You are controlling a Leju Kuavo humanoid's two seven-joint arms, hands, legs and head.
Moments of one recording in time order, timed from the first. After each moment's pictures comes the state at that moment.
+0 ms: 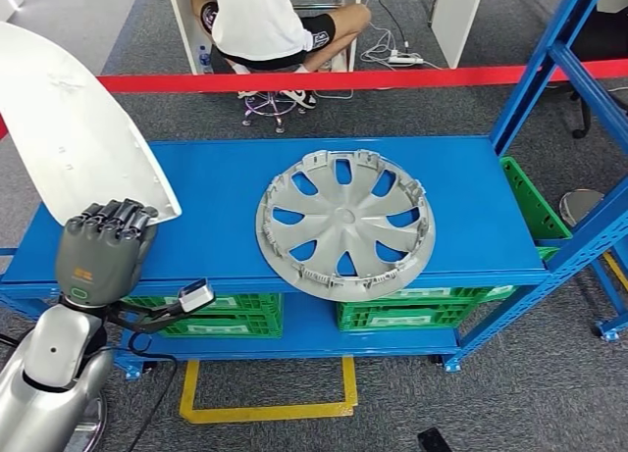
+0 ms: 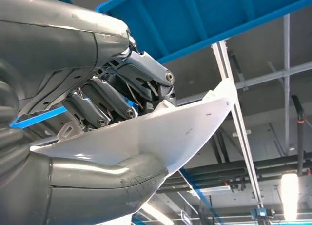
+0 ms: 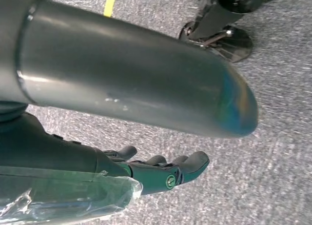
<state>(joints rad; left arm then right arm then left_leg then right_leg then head) -0.26 0.26 -0.50 -1.57 -1.54 0.58 0.04 -0.02 0.00 0.08 -0.21 0.18 -0.15 -0.14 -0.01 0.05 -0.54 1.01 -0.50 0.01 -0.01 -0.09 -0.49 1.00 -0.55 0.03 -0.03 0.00</state>
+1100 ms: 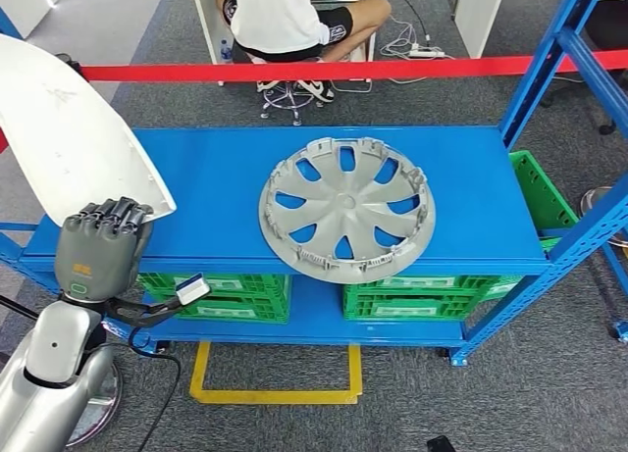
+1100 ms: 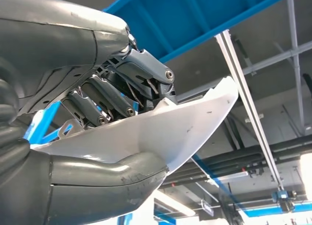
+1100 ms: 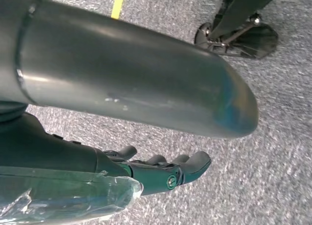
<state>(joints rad) -0.26 0.25 -0.47 -1.53 -1.54 0.56 0.06 0.00 0.01 0.04 -0.21 0.17 -0.15 -0.16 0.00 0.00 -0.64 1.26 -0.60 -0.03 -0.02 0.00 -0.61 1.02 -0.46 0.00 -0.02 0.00</state>
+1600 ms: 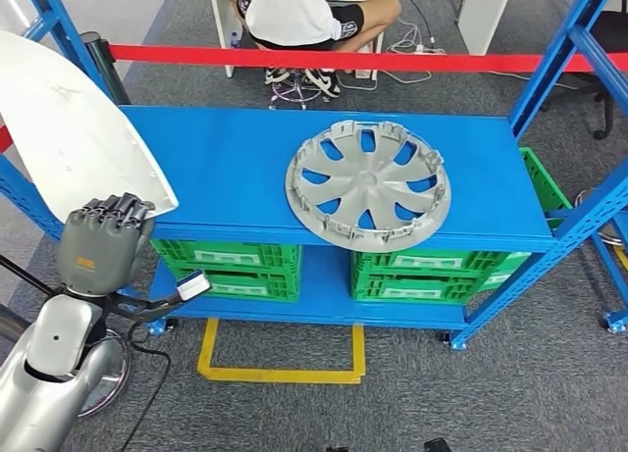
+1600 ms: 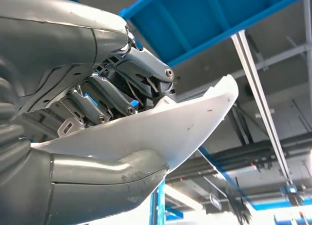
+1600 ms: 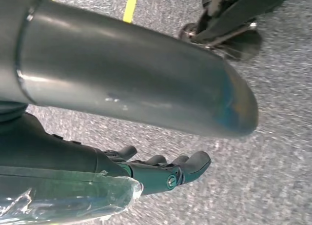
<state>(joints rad) -0.27 0.24 -0.47 -1.52 -1.54 0.53 0.05 0.00 0.01 0.03 -0.21 0.16 -0.15 -0.17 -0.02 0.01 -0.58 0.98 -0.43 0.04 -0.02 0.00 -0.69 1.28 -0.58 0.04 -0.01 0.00</state>
